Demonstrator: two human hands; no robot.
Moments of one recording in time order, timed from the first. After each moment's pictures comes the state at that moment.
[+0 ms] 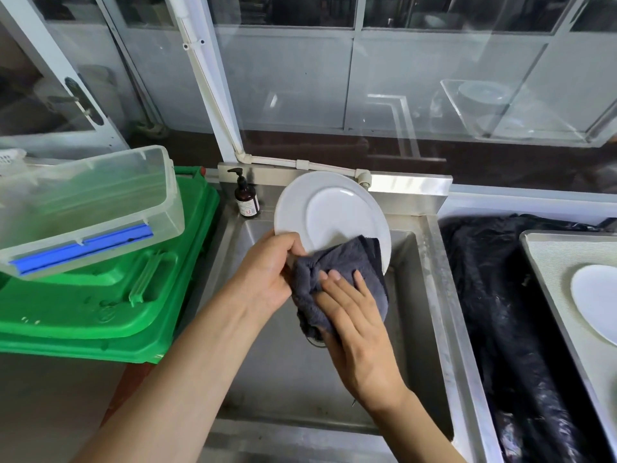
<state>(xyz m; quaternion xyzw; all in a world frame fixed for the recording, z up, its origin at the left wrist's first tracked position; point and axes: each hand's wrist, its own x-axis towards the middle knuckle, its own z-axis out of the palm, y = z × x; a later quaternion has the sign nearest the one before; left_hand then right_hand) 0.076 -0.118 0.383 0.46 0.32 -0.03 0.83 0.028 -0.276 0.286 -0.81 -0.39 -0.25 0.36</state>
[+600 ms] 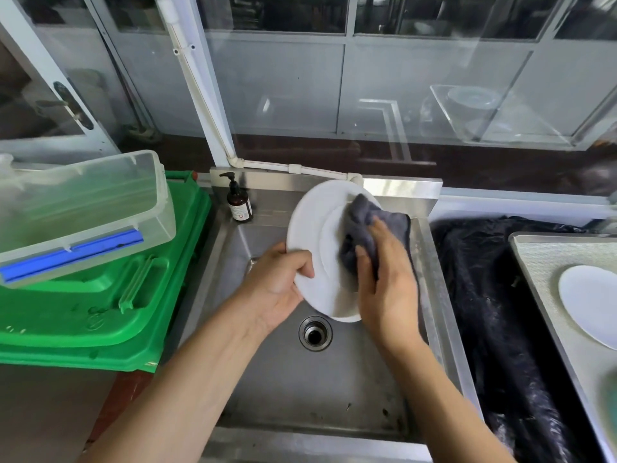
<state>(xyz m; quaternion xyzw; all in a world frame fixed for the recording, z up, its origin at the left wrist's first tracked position) 0.066 -0.133 0.382 0.51 0.25 -0.07 0.82 0.086 -0.288 0.323 -0.85 -0.14 -0.21 0.46</state>
